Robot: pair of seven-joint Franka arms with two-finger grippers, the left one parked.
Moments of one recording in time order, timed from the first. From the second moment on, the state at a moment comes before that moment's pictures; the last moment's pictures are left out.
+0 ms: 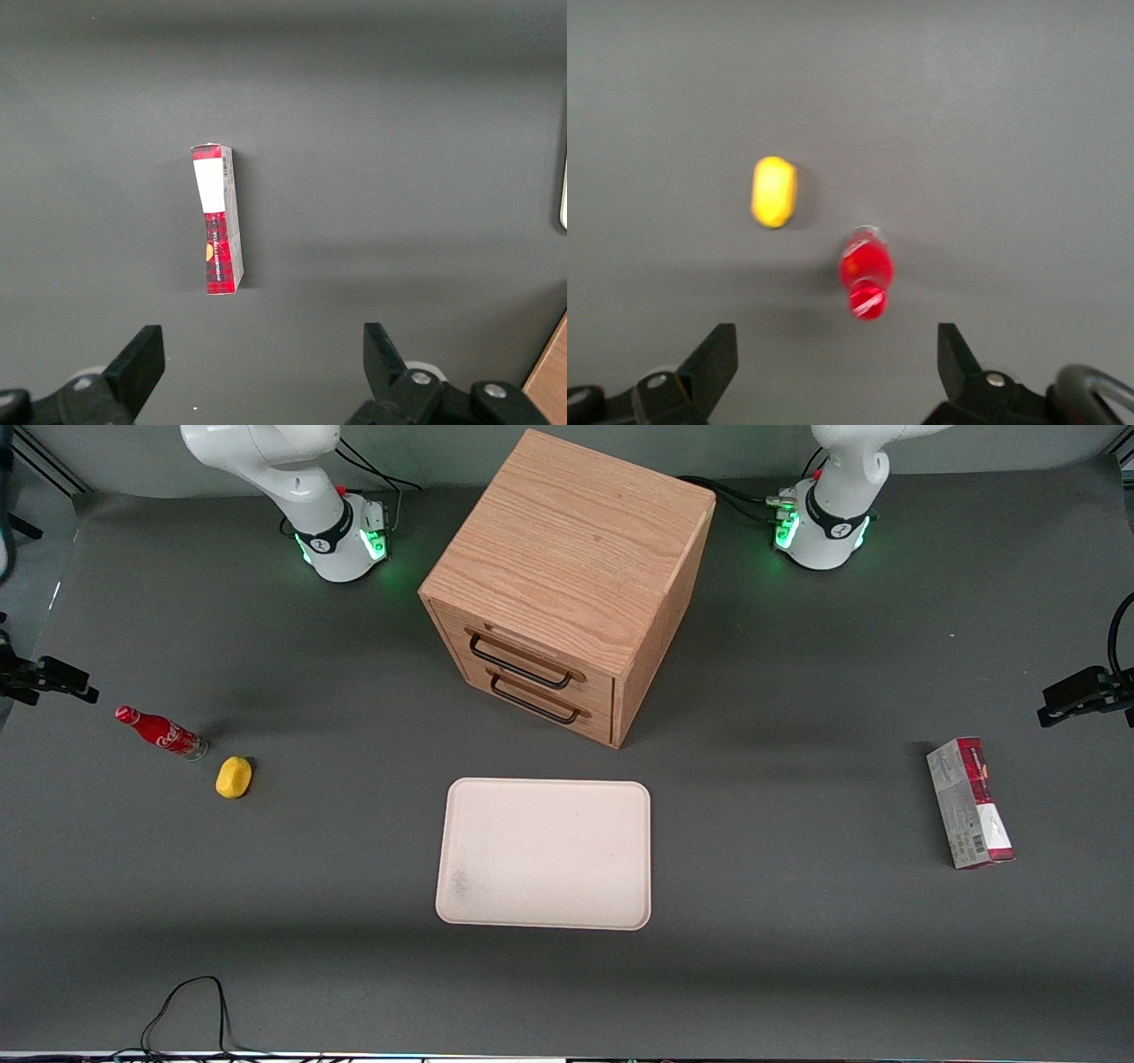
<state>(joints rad) 0.11 -0.06 -0.60 -2.15 -0.04 2.13 -0.46</state>
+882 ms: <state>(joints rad) 0.11 0.09 -0.65 -2.28 0.07 2.34 -0.61</state>
